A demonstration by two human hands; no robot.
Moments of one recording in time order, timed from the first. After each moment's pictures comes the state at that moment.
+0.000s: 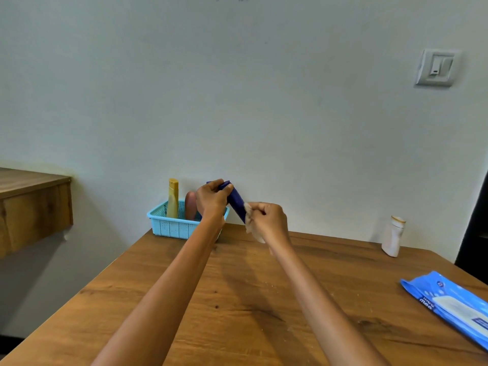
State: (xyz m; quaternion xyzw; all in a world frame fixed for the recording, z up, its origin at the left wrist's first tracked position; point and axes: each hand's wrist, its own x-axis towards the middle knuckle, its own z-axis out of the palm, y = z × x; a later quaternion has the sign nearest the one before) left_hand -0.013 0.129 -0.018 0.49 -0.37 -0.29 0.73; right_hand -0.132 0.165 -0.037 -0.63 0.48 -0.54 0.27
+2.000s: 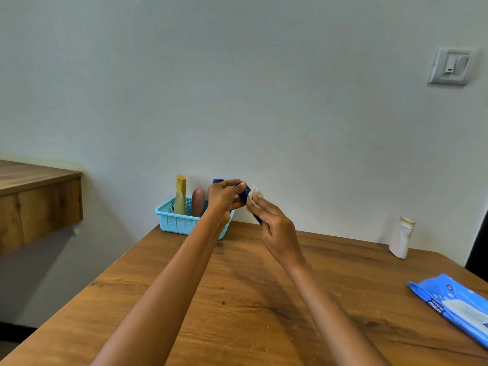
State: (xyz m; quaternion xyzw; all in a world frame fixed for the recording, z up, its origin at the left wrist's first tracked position) left_hand -0.010 0.142 -0.009 0.42 -0.41 -0.45 0.67; right_hand -0.150 0.156 -0.069 -0.80 0.32 -0.50 -0.06
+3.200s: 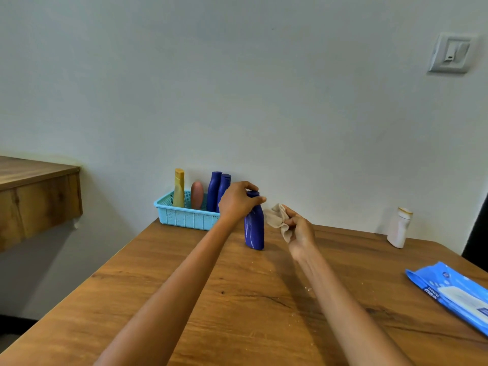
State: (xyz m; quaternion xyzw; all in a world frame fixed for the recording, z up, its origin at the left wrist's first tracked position) left_hand -0.032 0.135 -0.035 0.58 -0.64 -0.11 0.49; right_hand -0.178 0.145 -0.075 -0.30 0.35 -0.64 0.61
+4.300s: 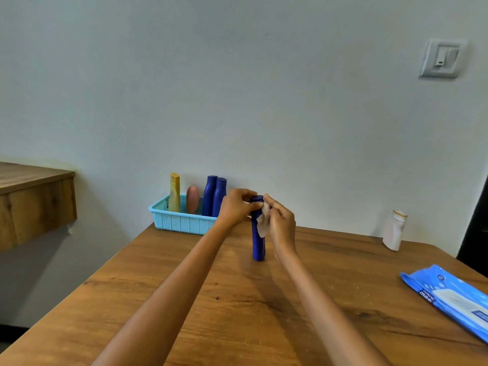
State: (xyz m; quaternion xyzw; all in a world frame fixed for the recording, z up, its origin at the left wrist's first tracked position) left_hand -0.035 0.132 -0.039 0.49 -0.65 -0.23 0.52; right_hand -0.146 0.152 -0.067 -0.54 0.39 -0.66 0.34
